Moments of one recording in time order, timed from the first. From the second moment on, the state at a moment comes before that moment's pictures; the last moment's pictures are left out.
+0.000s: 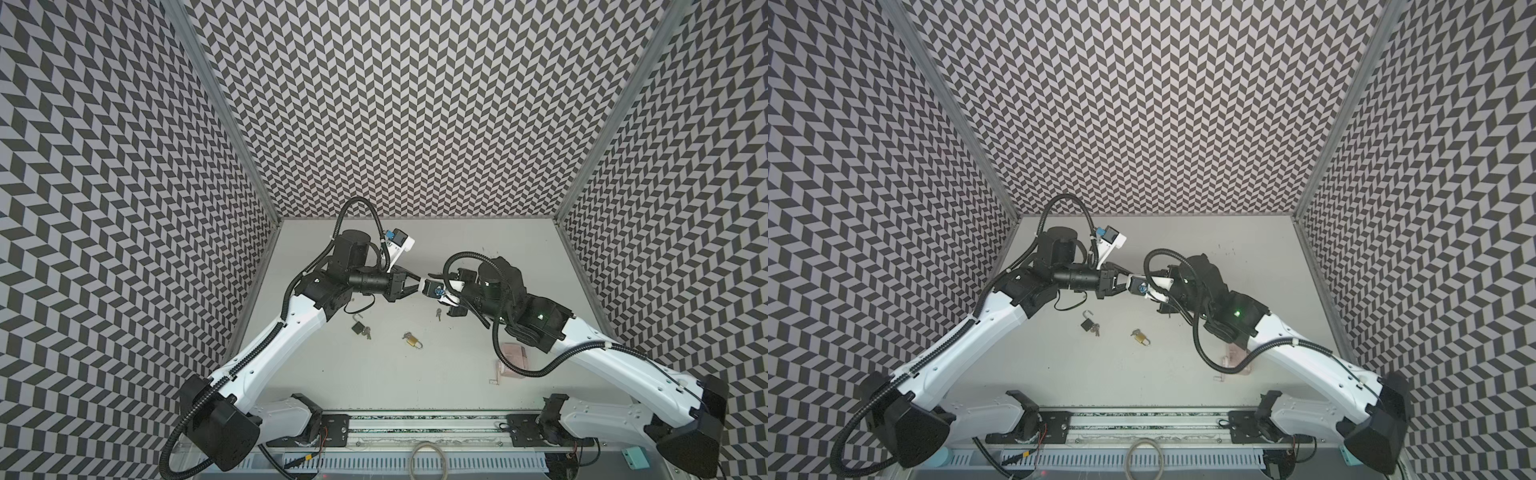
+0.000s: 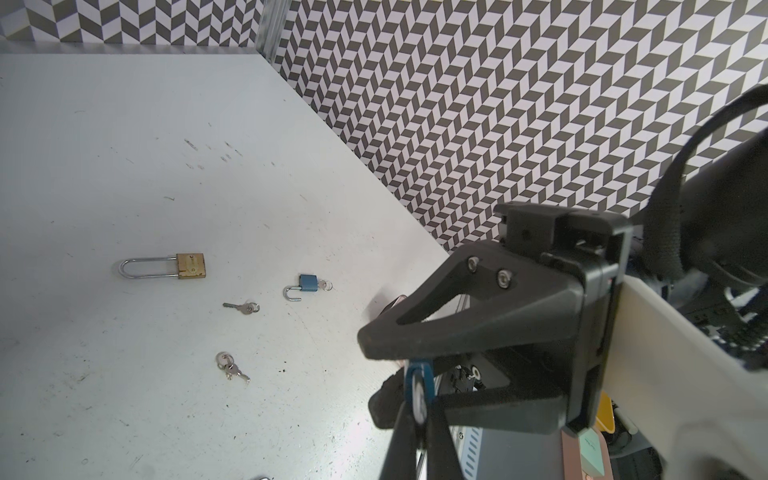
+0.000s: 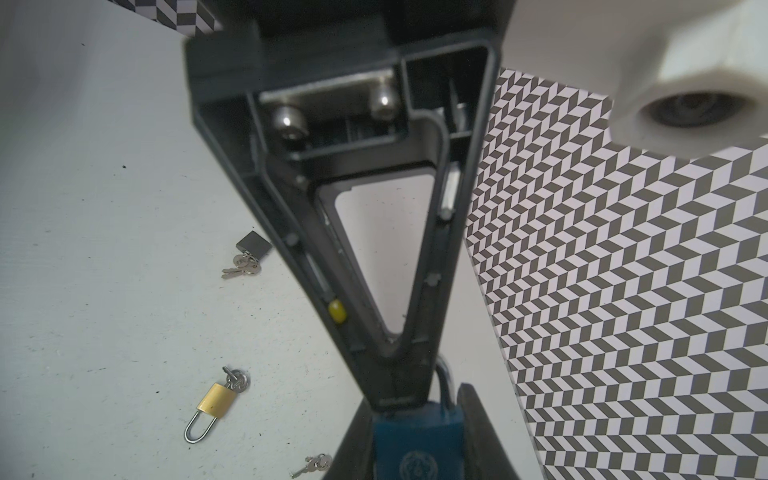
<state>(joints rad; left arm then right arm) -0.55 1.26 1.19 -0.42 0.83 -0.31 0.86 1.17 1.08 -0.28 -0.05 -0.73</state>
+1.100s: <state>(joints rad) -0.33 1.01 0.97 -0.36 0.31 -0.42 0.62 1.98 1.40 -0.42 0.02 -0.02</state>
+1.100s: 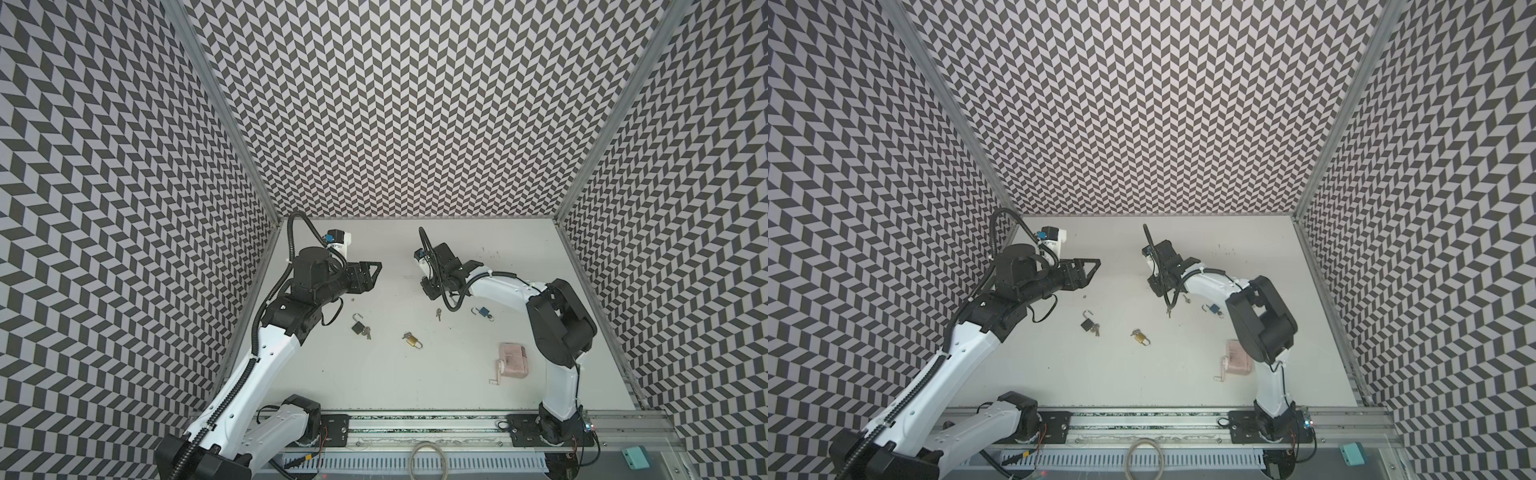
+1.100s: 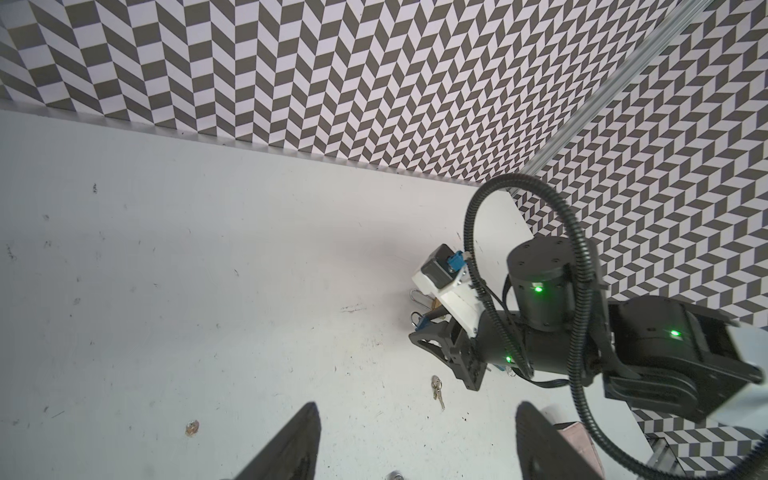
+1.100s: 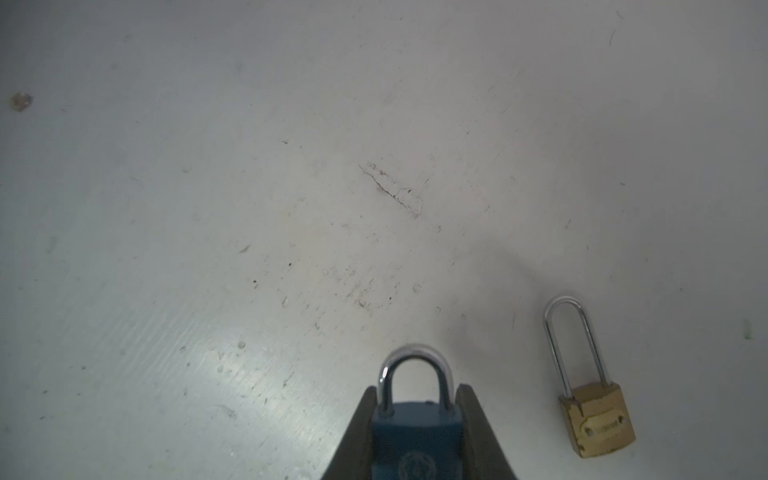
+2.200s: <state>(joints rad) -0.31 0.98 0.96 -0.35 0.32 -0.44 0.61 2.06 1.46 -0.45 0.05 -0.02</state>
